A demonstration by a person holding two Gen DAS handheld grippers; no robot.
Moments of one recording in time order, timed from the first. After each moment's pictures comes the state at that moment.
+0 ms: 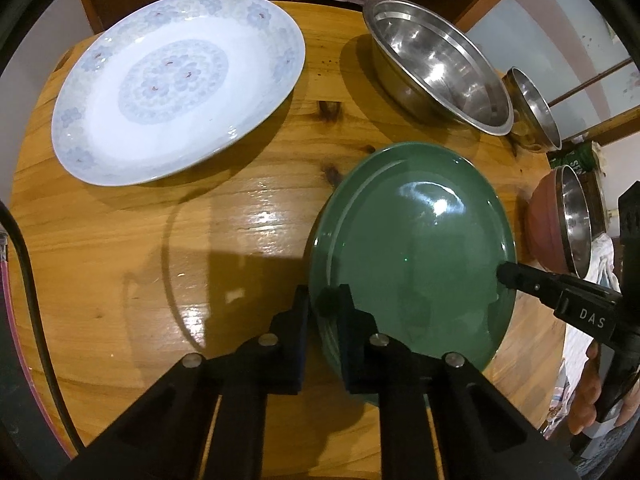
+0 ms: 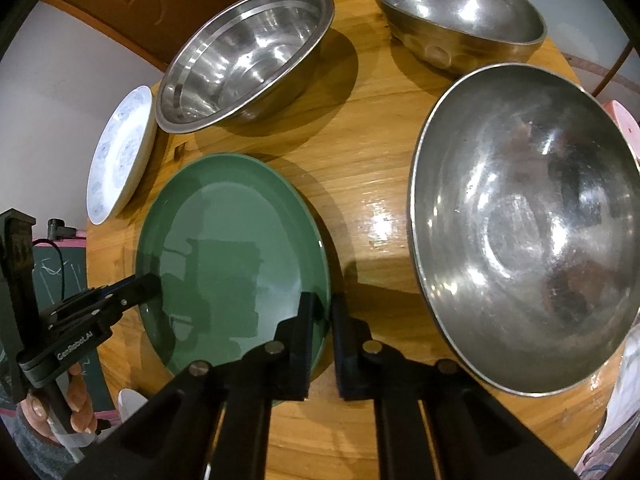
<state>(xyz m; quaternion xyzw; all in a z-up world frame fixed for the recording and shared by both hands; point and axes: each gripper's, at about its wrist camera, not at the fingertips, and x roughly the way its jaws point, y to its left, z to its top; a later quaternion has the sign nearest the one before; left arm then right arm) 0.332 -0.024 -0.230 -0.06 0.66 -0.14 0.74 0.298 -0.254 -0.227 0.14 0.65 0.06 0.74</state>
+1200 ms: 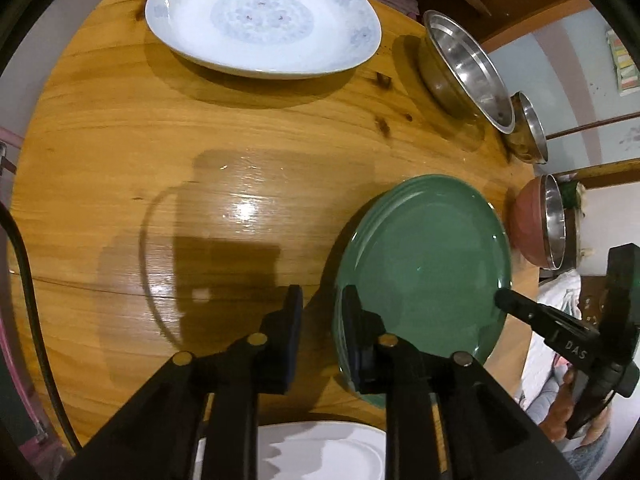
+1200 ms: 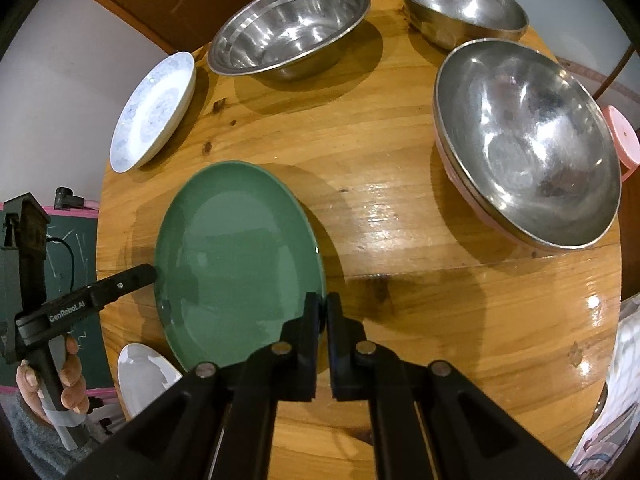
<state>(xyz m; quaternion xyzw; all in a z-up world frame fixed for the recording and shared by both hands) 0.285 0.039 -0.230 -0.17 0.67 -0.13 0.71 0.247 -0.228 -0.204 0.12 0.66 0.07 0.74</state>
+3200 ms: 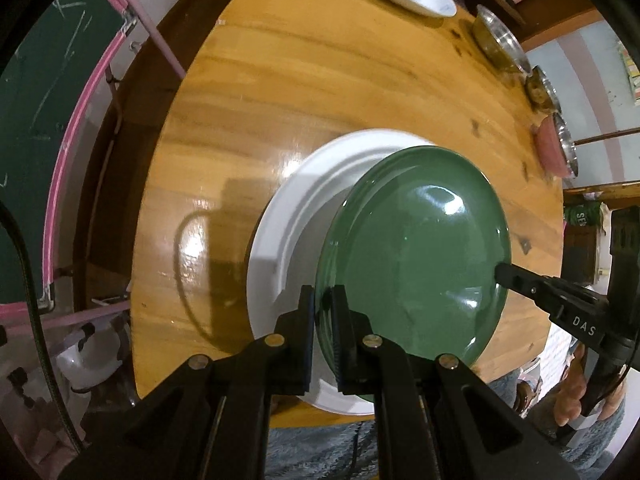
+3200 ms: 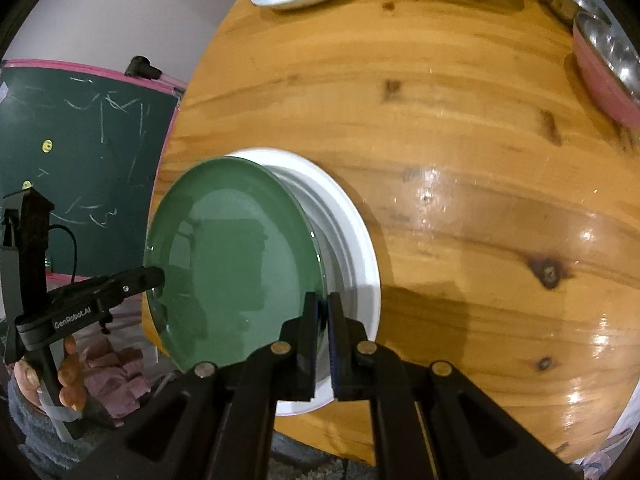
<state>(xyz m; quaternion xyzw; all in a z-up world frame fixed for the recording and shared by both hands) 0.069 0.147 -0.208 -0.18 0.69 -0.04 0.70 0.104 -0.101 -0.203 0.06 0.68 0.19 0.70</state>
